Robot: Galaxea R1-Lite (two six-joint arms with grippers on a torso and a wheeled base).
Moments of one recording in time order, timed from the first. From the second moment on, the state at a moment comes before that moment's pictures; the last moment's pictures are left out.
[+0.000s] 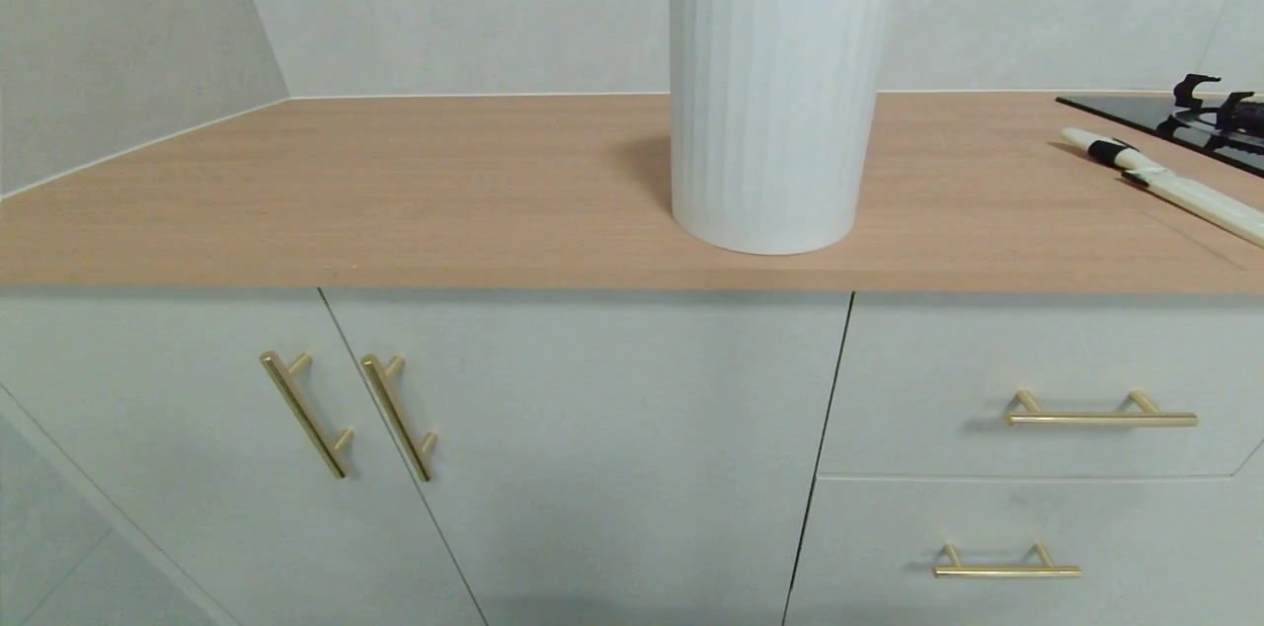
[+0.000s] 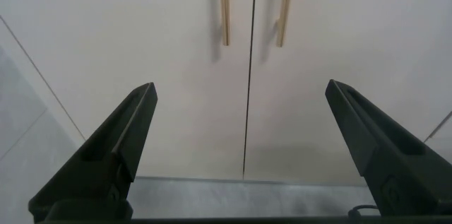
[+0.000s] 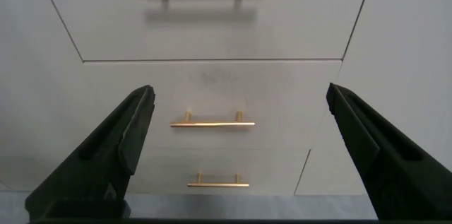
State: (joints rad) left arm 0.00 0.00 0.00 0.00 0.01 0.00; right arm 0.00 0.00 0.00 0.00 -0.02 0.01
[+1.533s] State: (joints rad) left arm 0.00 0.00 0.00 0.00 0.01 0.00; right arm 0.00 0.00 0.00 0.00 -0.02 0.01
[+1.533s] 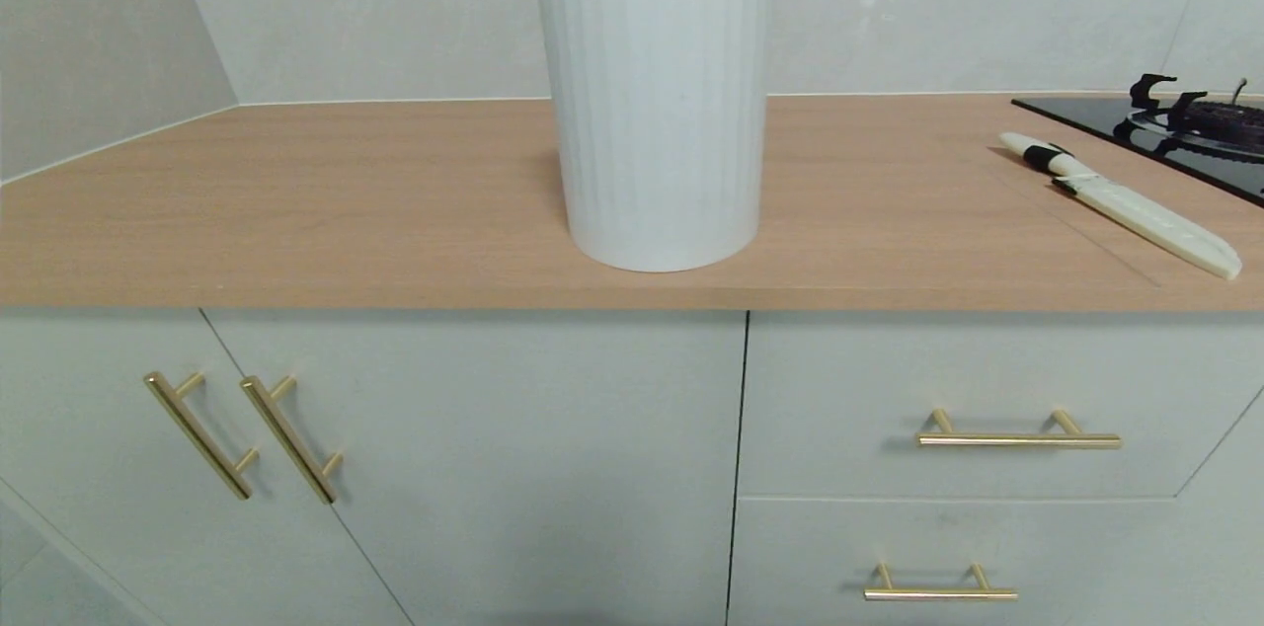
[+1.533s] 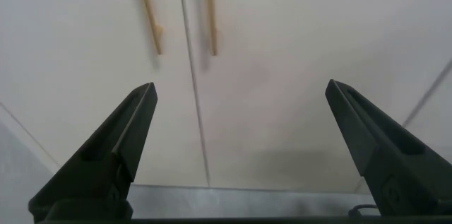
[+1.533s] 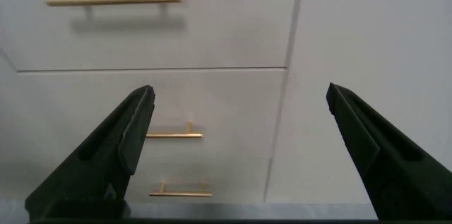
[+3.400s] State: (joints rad) left arm 0.00 0.00 0.00 0.00 0.01 0.00; right arm 0.00 0.00 0.00 0.00 -0.02 0.01
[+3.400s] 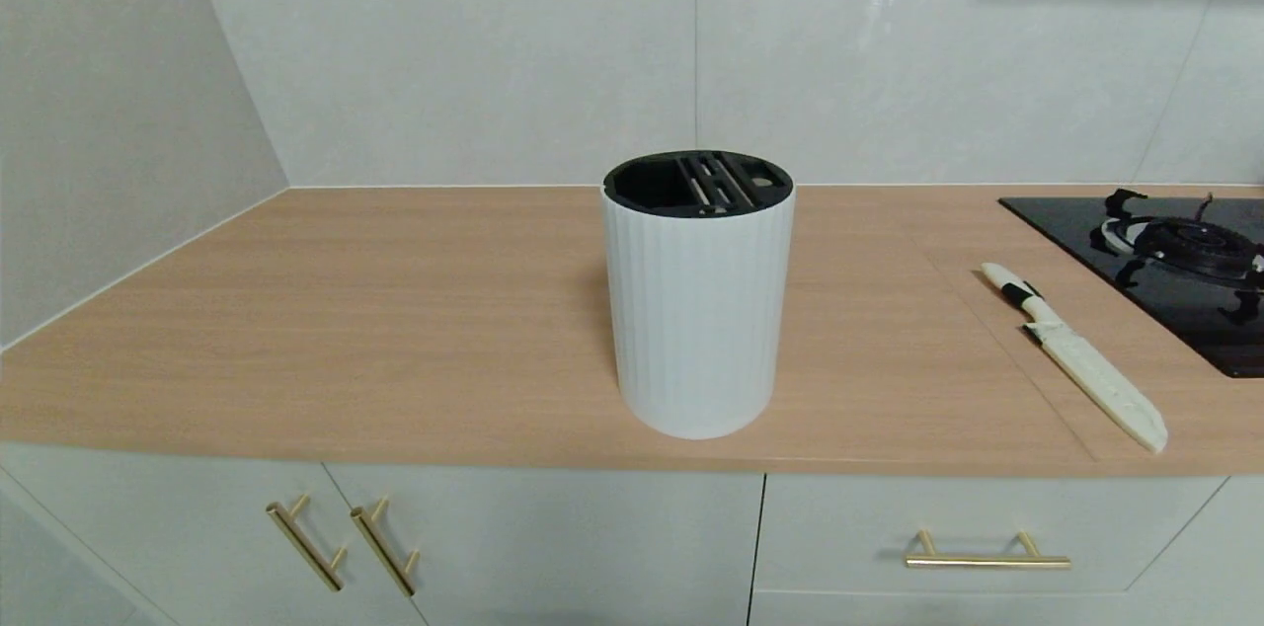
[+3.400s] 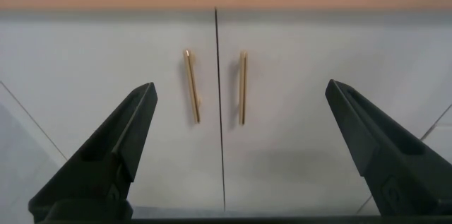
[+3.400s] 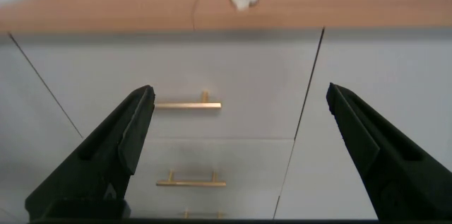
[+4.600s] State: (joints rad) left arm 0.00 0.00 0.00 0.00 0.01 0.00; right arm 0.00 0.00 0.00 0.00 -0.02 0.02
